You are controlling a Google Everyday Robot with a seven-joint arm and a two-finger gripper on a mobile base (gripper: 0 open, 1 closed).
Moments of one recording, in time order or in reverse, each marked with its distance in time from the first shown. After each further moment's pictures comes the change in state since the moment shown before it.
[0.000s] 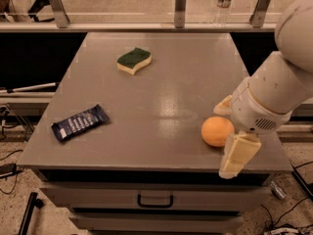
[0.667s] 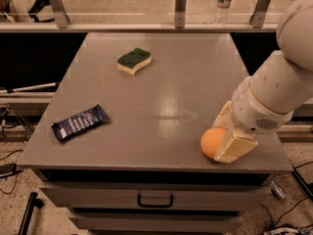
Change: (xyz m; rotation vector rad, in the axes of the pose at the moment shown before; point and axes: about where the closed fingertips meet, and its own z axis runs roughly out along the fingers) arm -0.001 0.001 -0.003 0.008 0.002 -0.003
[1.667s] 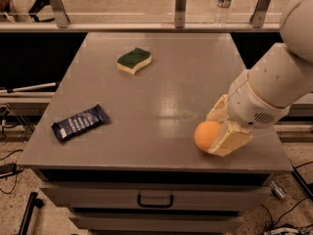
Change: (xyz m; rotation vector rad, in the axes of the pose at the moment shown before) arm -0.016 -0.006 -0.007 0.013 -0.061 -0.043
